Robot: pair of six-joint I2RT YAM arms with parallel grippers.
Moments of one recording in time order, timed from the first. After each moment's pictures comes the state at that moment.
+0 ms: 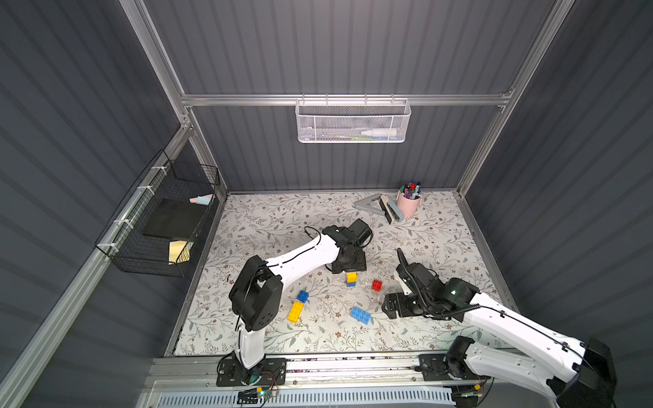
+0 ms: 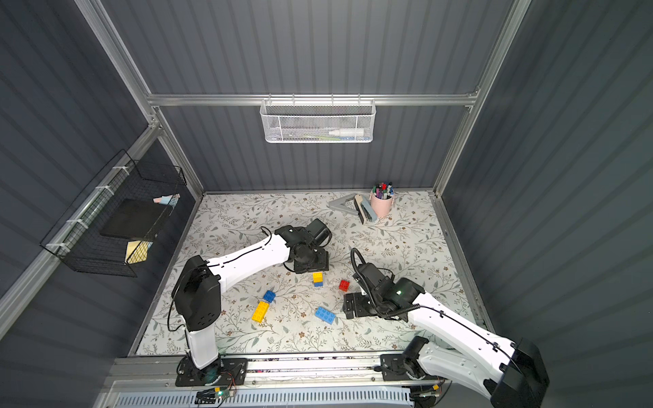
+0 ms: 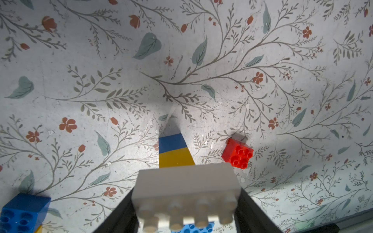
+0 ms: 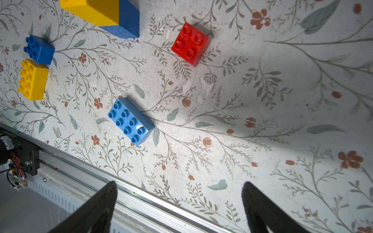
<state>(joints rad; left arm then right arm) -0.84 1.89 1.57 -0.92 0.02 -0.83 0.81 0.98 0.71 -0.86 -0.08 0.62</state>
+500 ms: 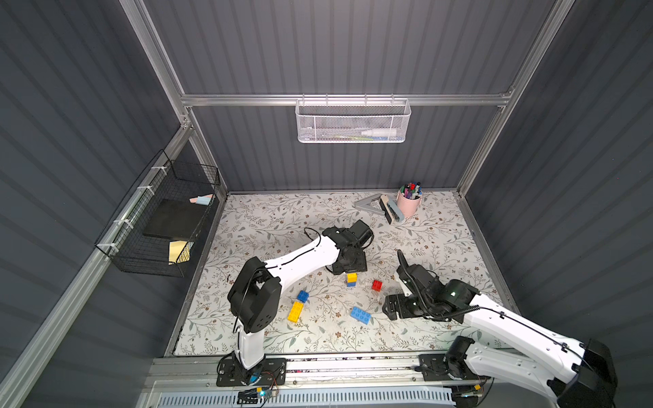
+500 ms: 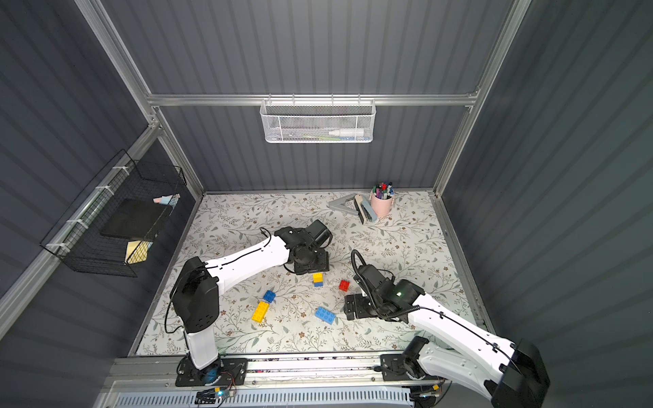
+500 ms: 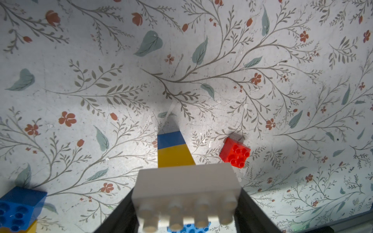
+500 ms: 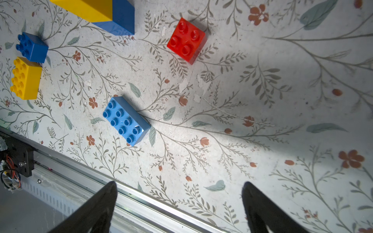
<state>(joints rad) -0.86 1.87 1.56 -0.93 0.00 -0.86 0.81 0.98 0.68 -0.85 -0.07 0.62</state>
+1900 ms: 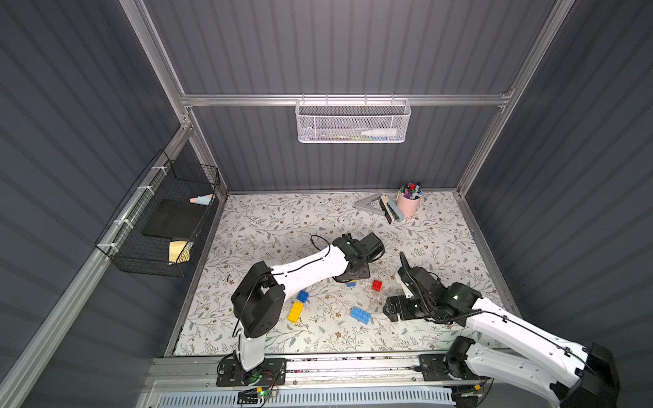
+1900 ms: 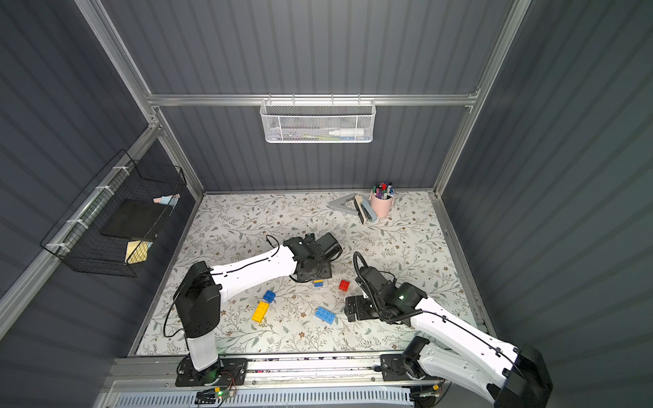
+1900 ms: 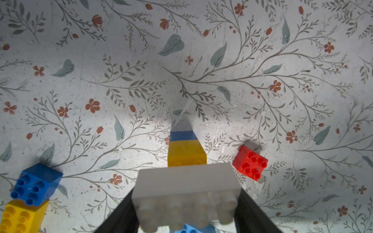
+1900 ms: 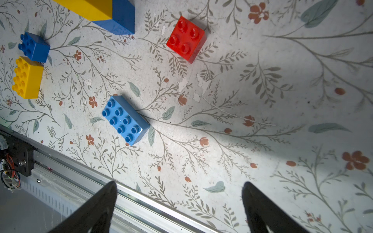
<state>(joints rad) -0.97 1.88 1.53 -0.94 -0.21 -1.01 0.81 0.94 0.65 -0.83 -0.07 0.62</state>
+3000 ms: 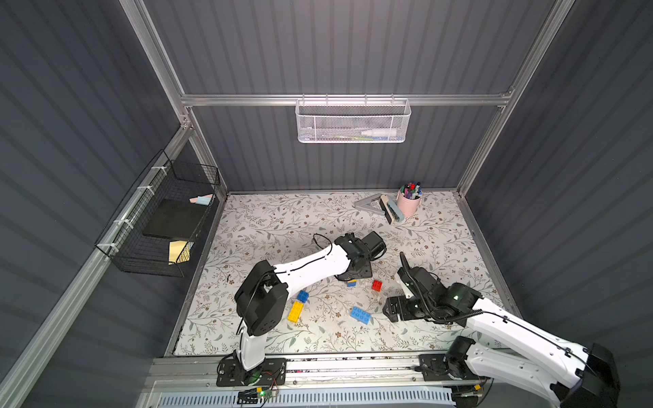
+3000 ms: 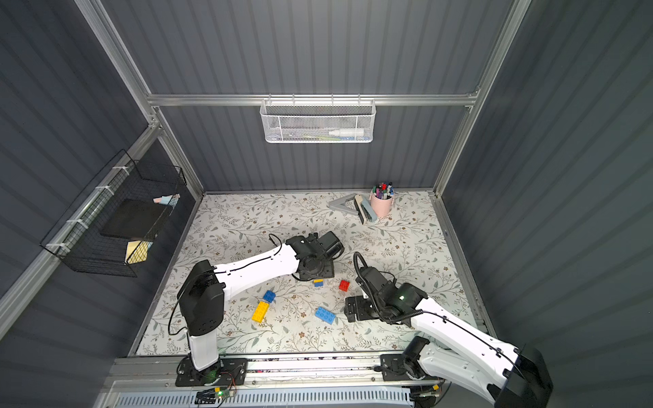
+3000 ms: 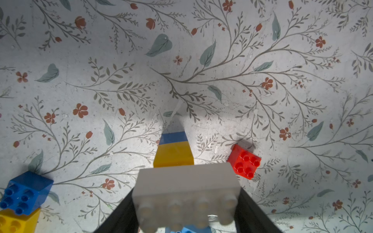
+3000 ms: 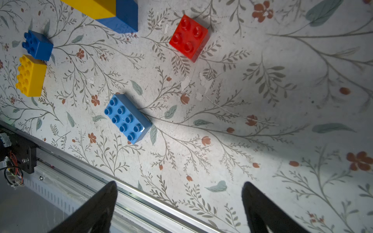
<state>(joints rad) -0.95 1.91 1.56 -0.94 -0.18 -0.97 0.81 0.94 0.65 -0.83 -0.09 0.61</state>
